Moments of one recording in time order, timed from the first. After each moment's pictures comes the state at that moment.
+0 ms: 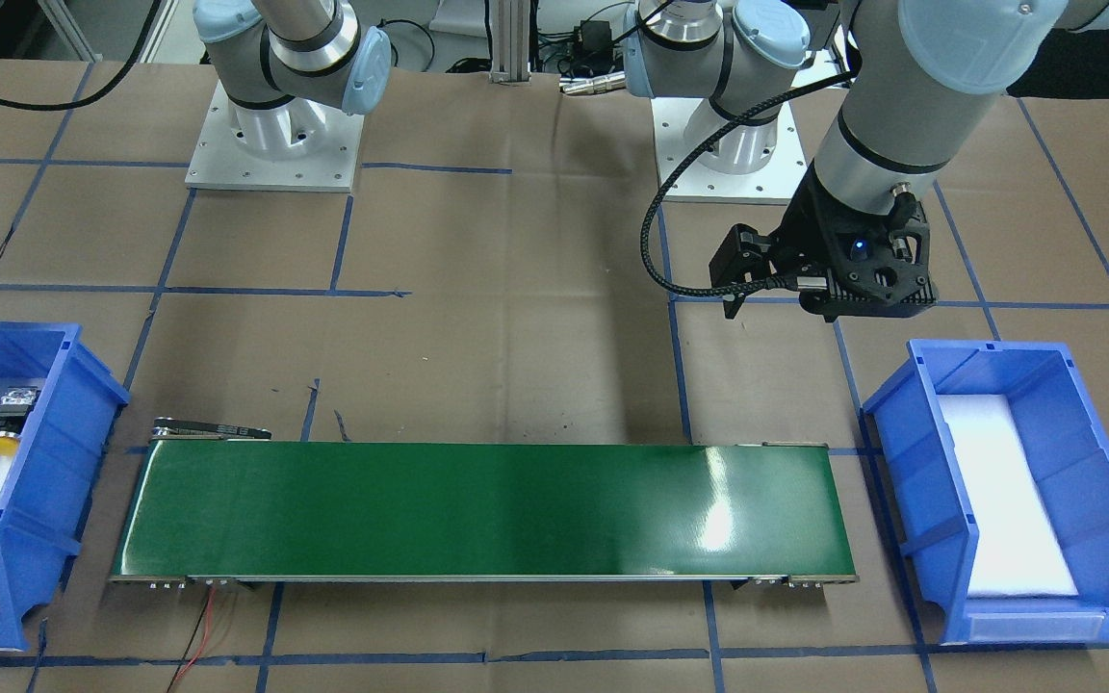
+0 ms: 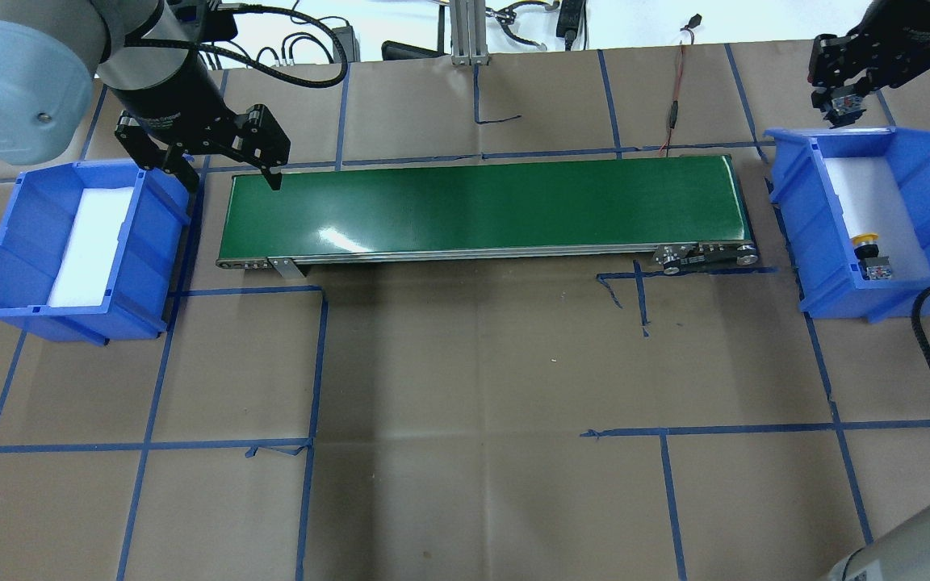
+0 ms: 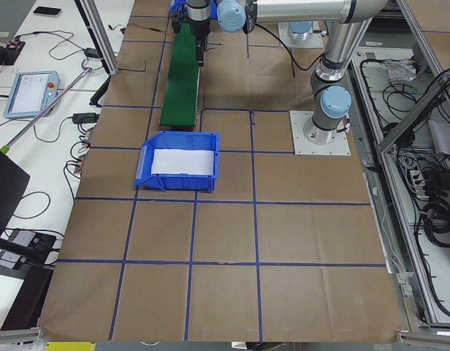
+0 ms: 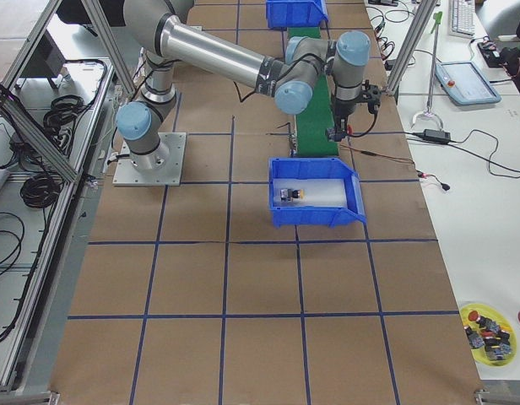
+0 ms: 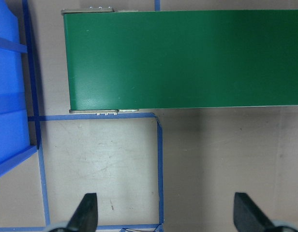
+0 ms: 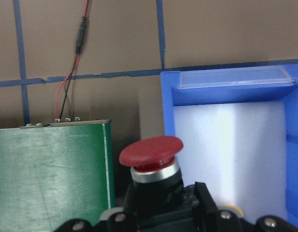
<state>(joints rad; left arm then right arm) -1.55 -1.67 -1.54 -1.51 1.57 0.04 1.20 -1.18 1.35 -1.83 -1.51 -0.32</state>
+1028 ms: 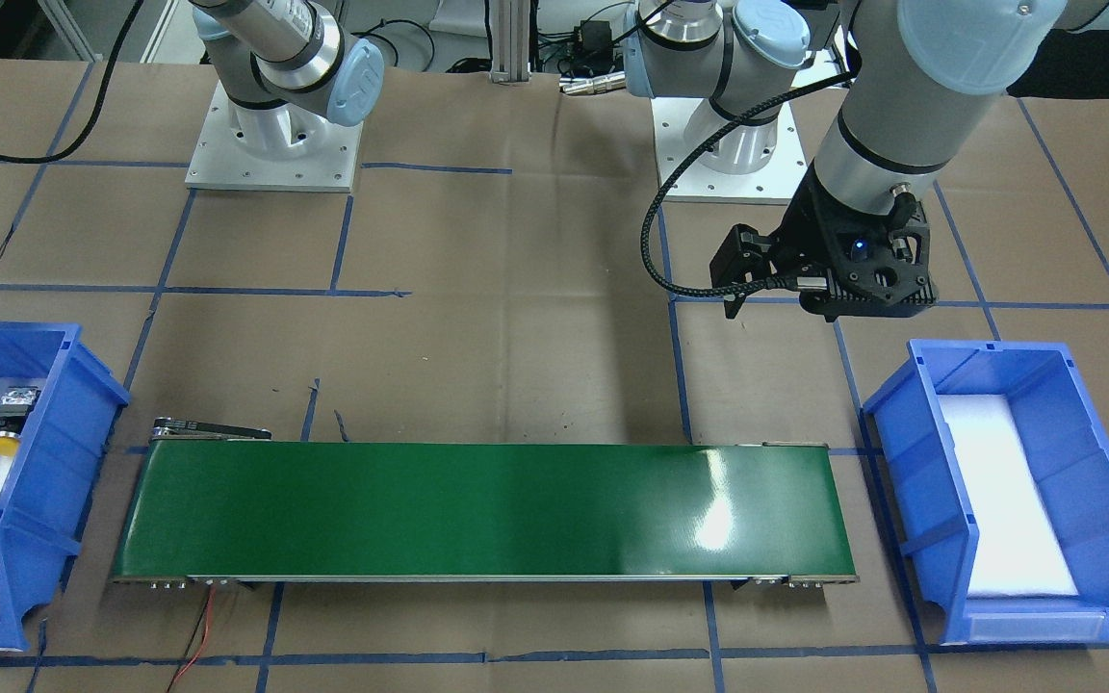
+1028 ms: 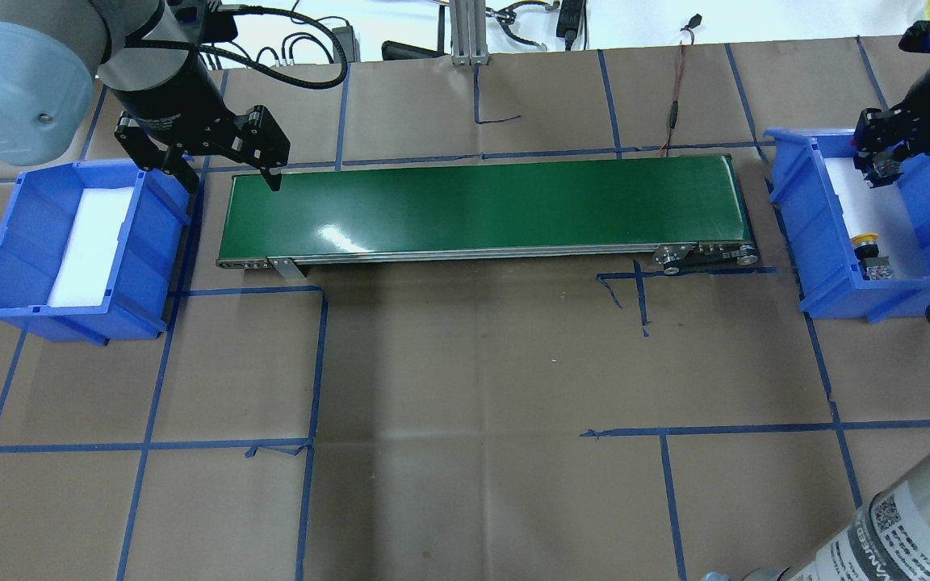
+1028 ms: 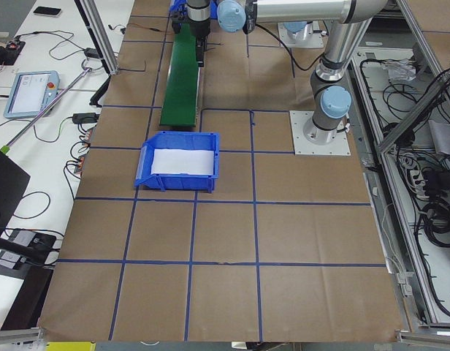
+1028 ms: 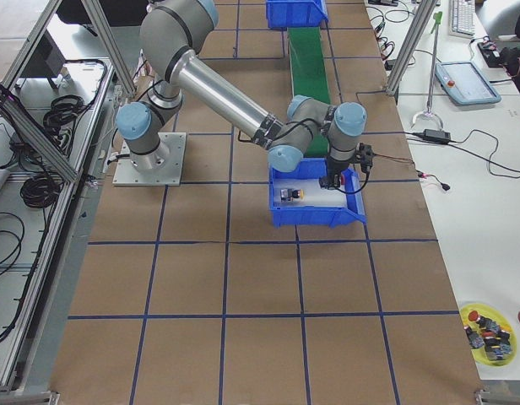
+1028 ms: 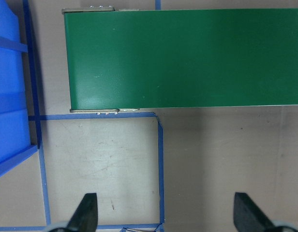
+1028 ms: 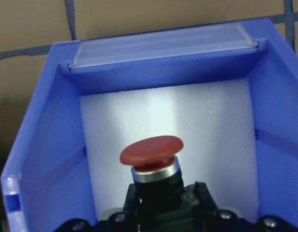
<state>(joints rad) -1.55 -1.67 -1.54 -1.51 1.57 0.04 1.06 -1.08 1.50 -2.04 -1.51 -0.38</state>
